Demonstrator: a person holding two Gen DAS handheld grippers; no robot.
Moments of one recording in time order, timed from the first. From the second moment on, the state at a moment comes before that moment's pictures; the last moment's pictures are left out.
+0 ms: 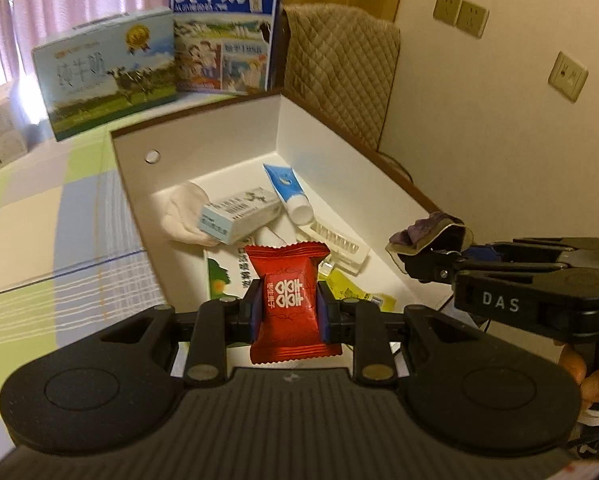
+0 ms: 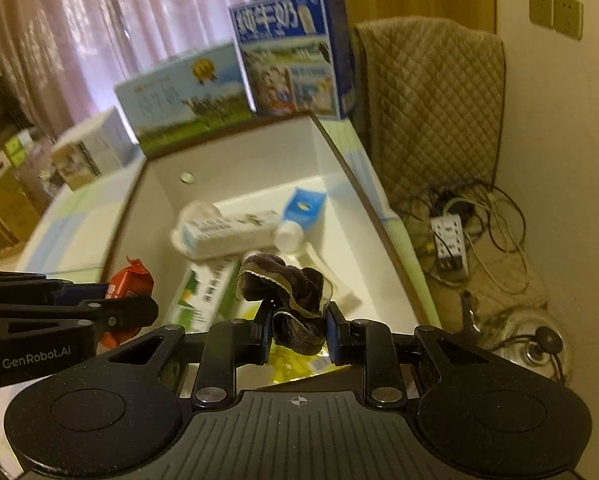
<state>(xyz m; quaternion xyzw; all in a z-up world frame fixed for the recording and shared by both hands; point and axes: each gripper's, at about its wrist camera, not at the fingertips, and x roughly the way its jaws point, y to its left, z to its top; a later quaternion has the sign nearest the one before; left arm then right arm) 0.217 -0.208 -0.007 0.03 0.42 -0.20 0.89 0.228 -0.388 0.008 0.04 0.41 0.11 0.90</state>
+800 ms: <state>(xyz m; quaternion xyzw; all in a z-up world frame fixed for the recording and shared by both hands) 0.266 -0.233 -0.062 0.05 0.49 -0.19 0.85 0.262 -0.380 -0.017 -0.04 0.46 0.09 0.88</state>
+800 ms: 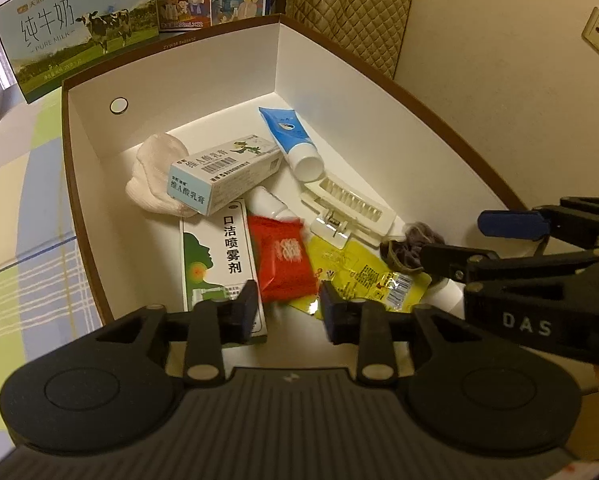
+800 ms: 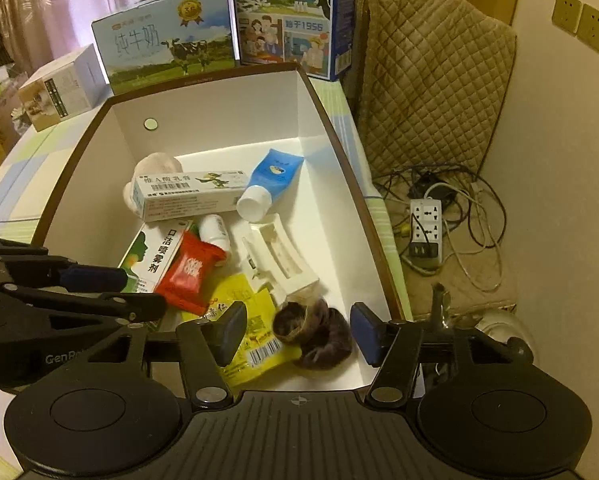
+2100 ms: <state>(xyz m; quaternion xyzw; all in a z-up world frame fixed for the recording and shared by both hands) 0.207 -0.166 0.007 0.01 0.39 -0.21 0.90 0.179 -0.381 0.061 0.11 0.32 0.07 0.94</state>
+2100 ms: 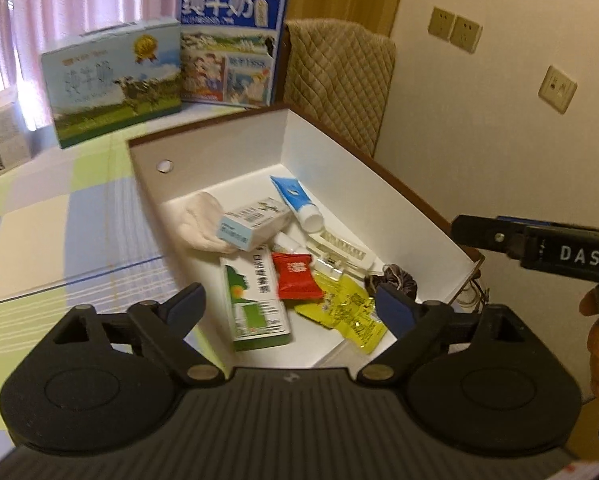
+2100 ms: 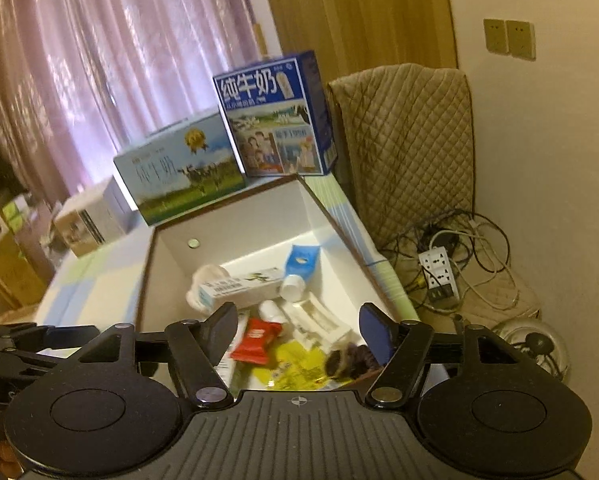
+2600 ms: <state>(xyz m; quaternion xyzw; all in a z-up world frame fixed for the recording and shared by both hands) 0.136 -0.068 0.031 0.00 0.36 -0.14 0.92 0.116 -0.292 0.062 0.09 0.34 0.14 0.93</state>
